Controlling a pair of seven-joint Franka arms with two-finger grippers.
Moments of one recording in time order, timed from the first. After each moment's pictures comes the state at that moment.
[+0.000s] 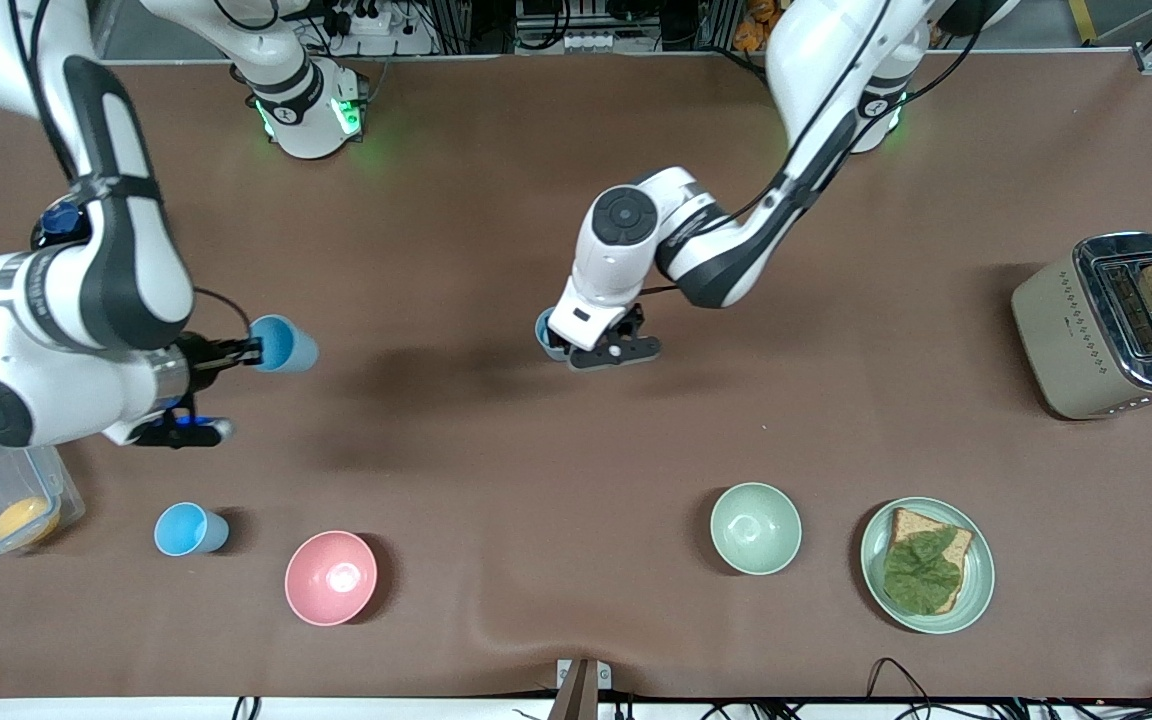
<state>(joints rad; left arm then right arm) -0.45 0.57 -0.36 -1.62 0.21 2.28 -1.12 0.11 0.47 0.00 -1.47 0.21 1.42 0.15</state>
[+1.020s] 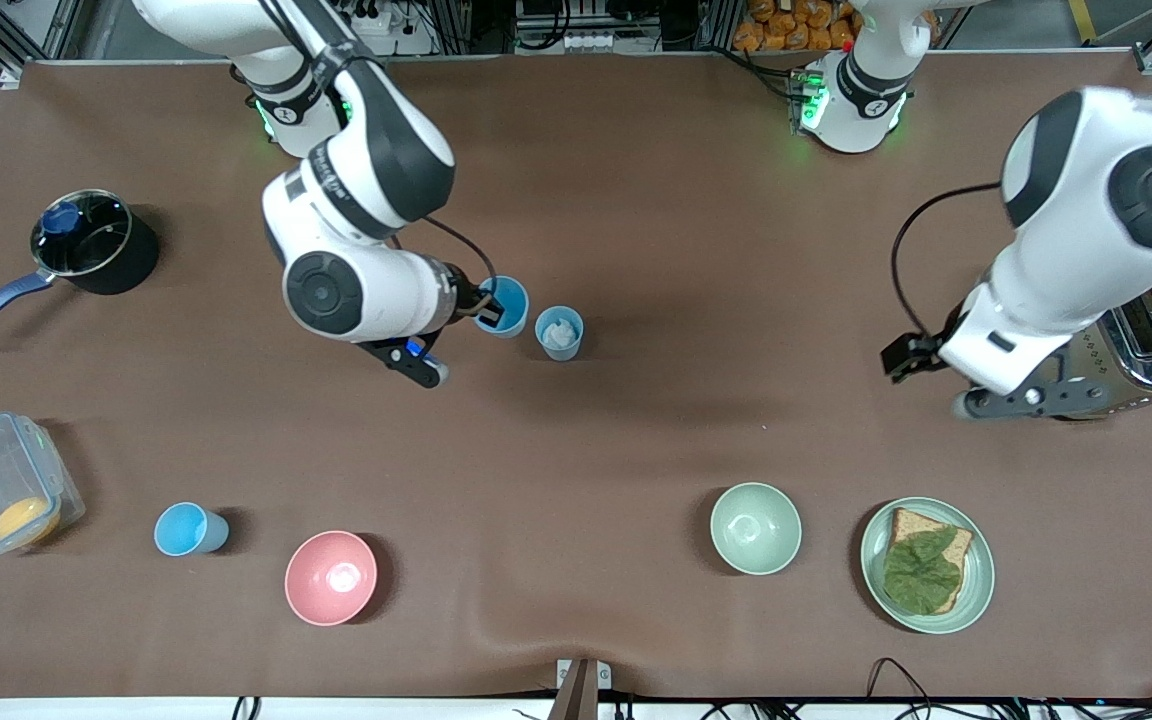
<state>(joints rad) 0.09 0.23 -0.36 -1.55 0.16 1.77 -0.34 0.53 0.47 0.01 -1.45 0.39 1.66 1.04</state>
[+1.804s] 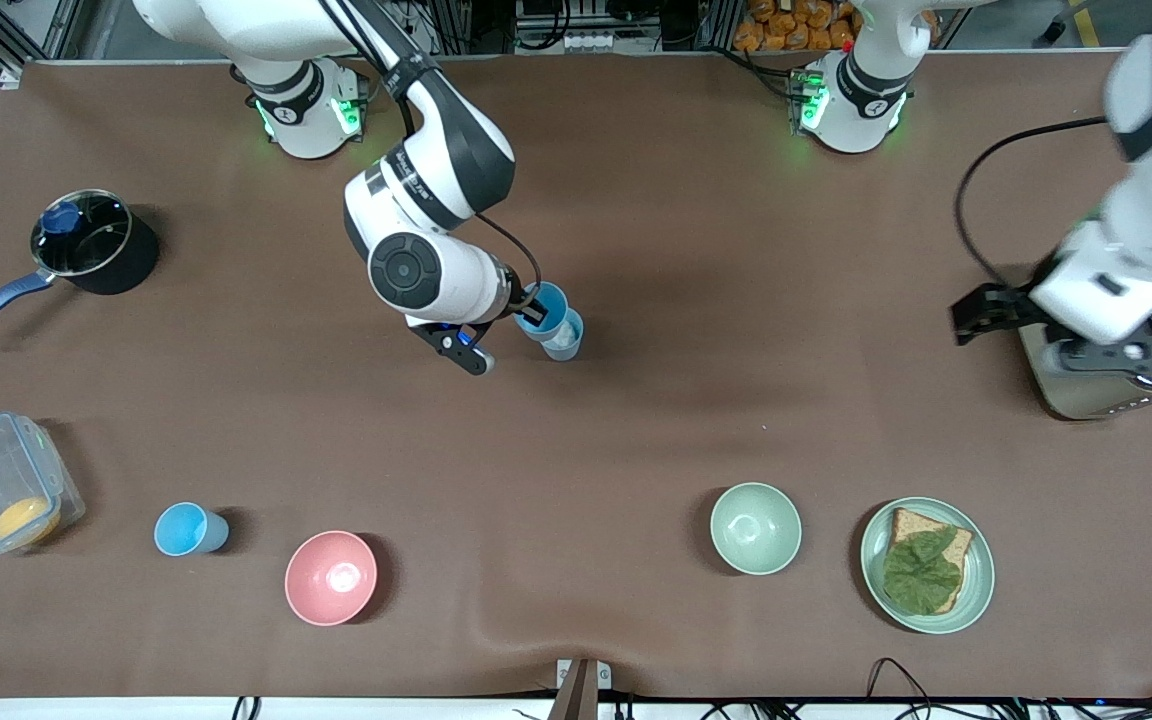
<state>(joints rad) 0.03 0.15 -0.15 -1.52 0.05 1.67 -0.10 0.62 0.48 0.01 -1.58 0.39 1.88 1.11</state>
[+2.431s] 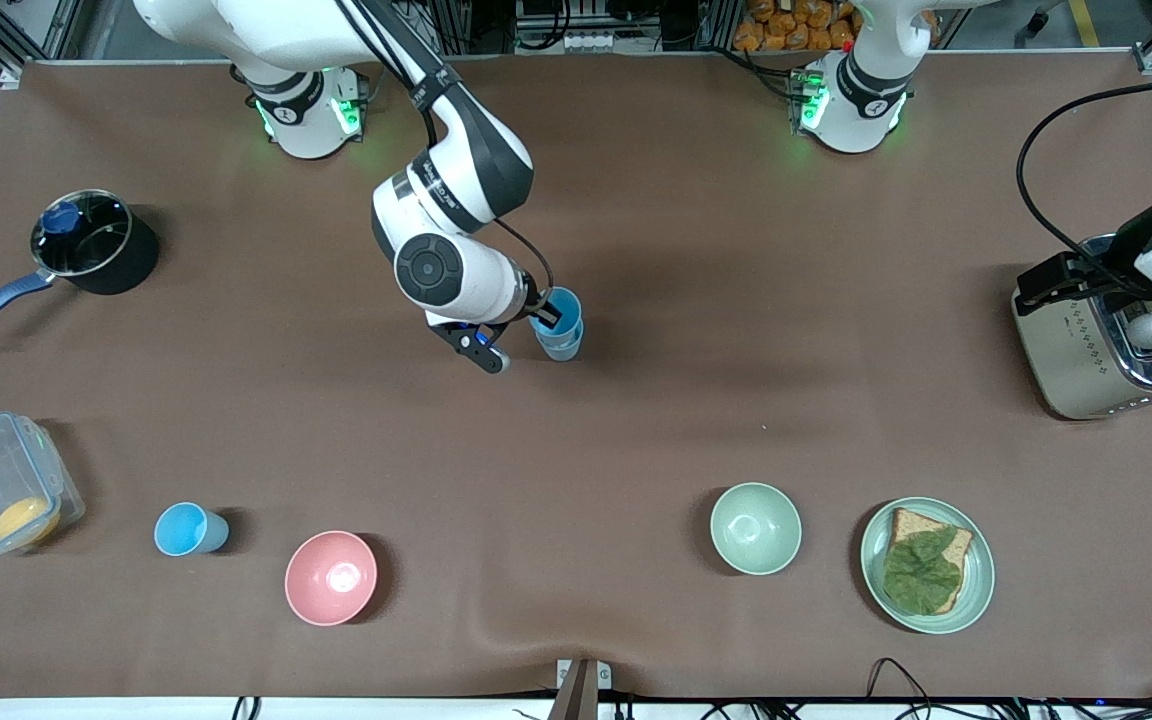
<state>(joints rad) 0.02 0.11 -0.08 -1.52 0.02 1.60 -0.07 0.65 0.50 0.01 -1.64 0.41 2.00 1.12</state>
